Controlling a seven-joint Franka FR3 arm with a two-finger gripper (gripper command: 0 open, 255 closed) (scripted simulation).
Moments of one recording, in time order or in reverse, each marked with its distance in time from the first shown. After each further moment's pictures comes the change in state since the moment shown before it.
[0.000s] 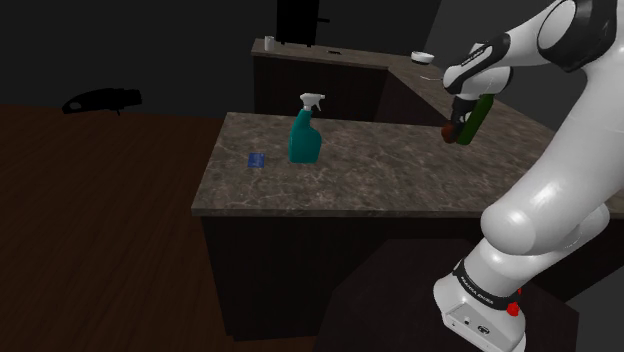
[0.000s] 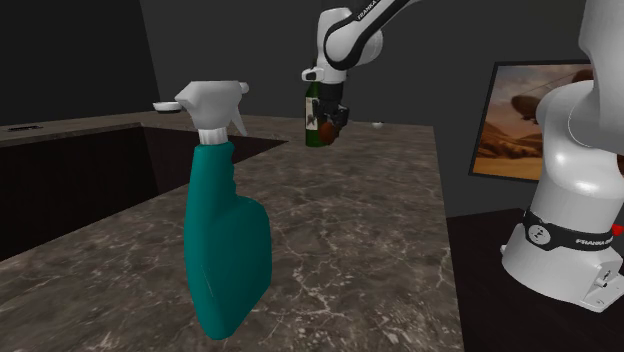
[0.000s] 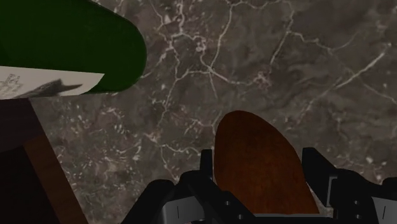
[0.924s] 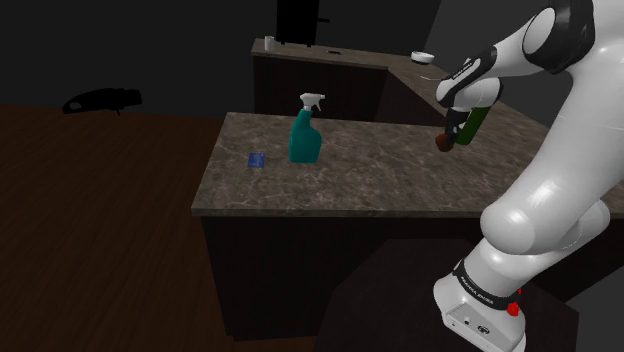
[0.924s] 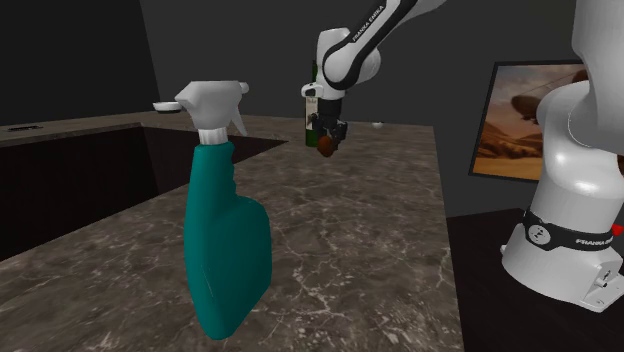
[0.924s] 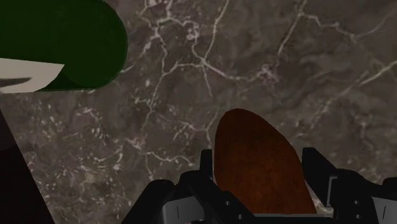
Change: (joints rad) arm -0.010 0.071 0.011 -0.044 0.037 0.115 -0.012
